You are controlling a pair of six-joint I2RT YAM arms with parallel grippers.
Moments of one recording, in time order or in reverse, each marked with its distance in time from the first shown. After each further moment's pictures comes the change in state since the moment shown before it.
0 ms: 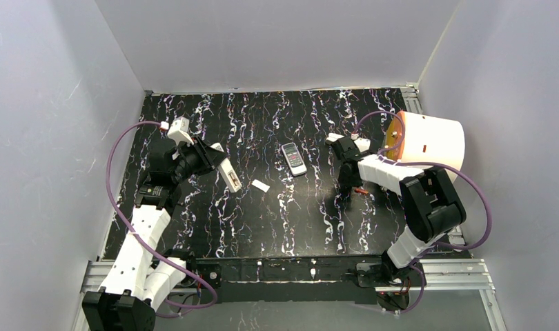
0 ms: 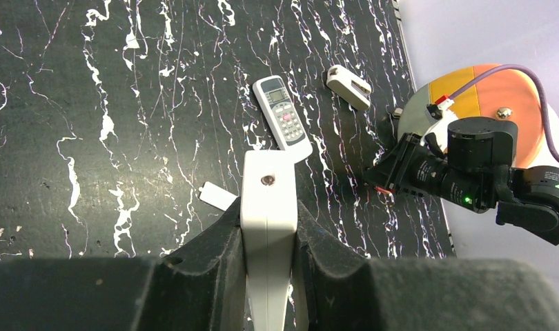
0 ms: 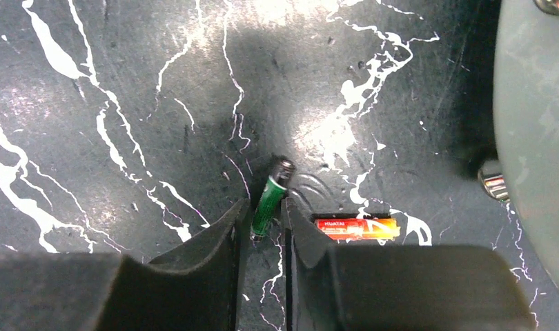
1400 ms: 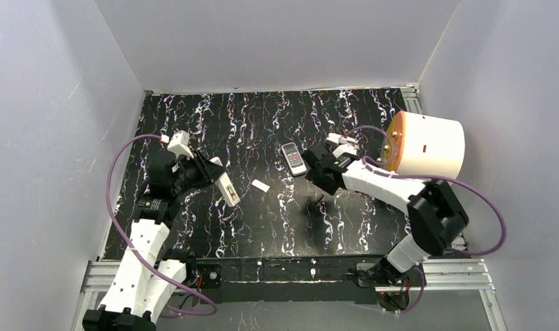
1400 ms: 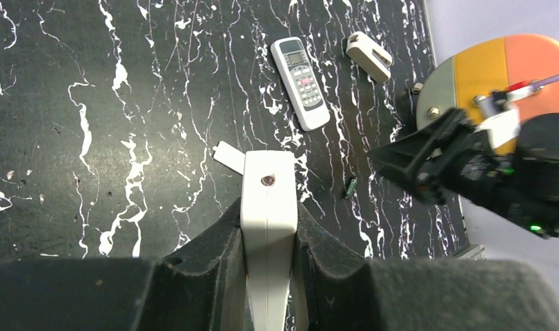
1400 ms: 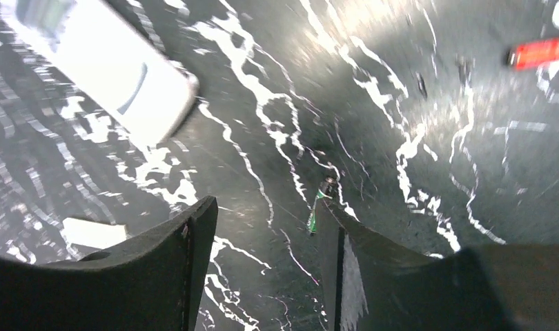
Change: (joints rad) left arm 0.000 -0.126 -0.081 -0.104 -0.010 0.011; right arm 0.310 -0.047 0.122 -0.184 0.016 0.668
